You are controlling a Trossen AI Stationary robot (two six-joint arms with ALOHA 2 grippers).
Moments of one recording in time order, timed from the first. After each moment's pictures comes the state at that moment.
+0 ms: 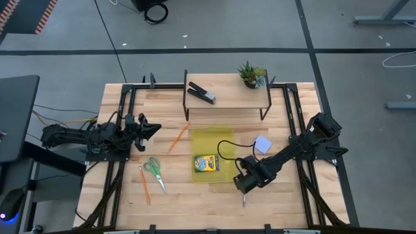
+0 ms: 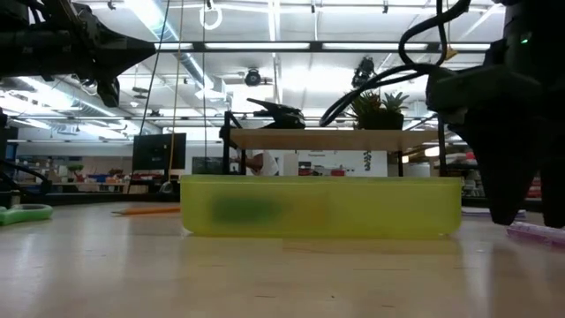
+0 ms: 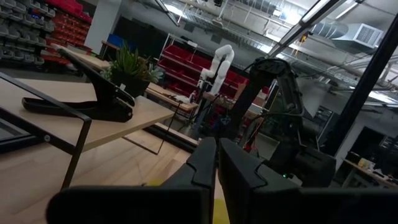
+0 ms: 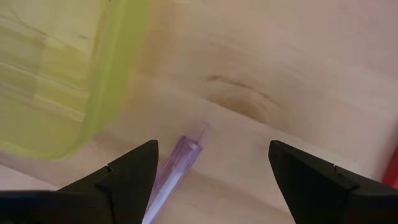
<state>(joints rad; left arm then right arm) -0.08 0.18 0.01 0.39 -0.33 -0.37 0.54 1.79 1.04 -0.73 0.12 1.76</state>
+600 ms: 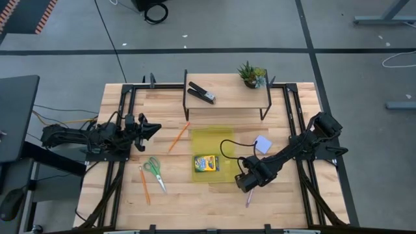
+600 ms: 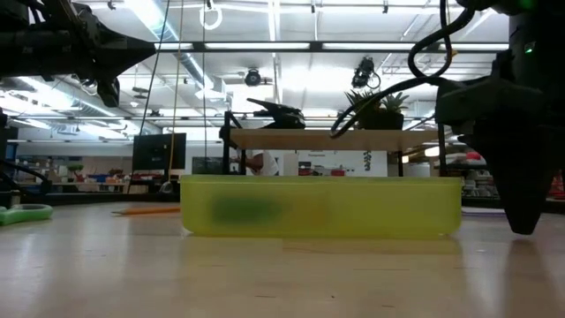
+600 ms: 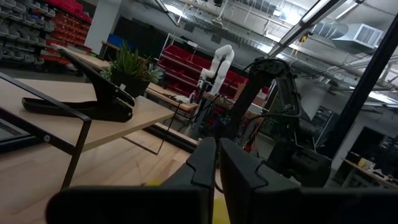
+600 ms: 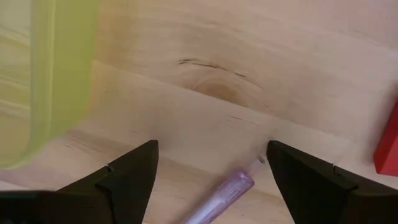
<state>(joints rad) -0.08 0.18 0.01 0.39 -0.33 -0.37 0.54 1.79 1.00 -0.73 0.05 1.84</state>
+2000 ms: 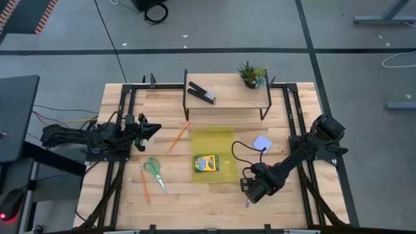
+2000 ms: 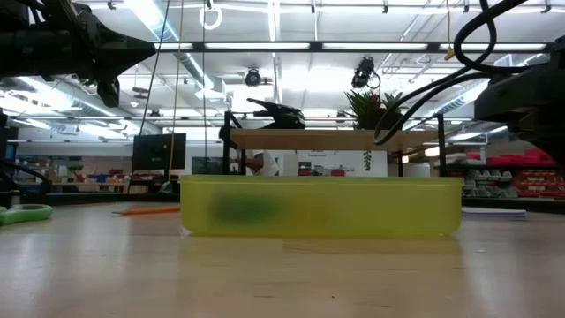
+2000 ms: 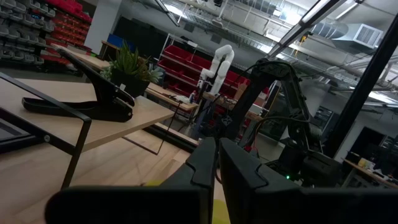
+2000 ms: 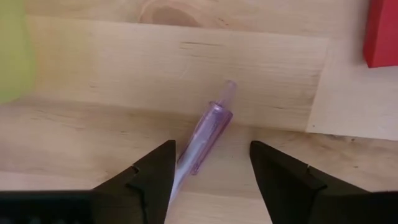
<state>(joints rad) -0.08 0.18 0.01 0.39 -0.33 -0.37 0.66 1.79 1.00 -0.72 0.04 2.18</state>
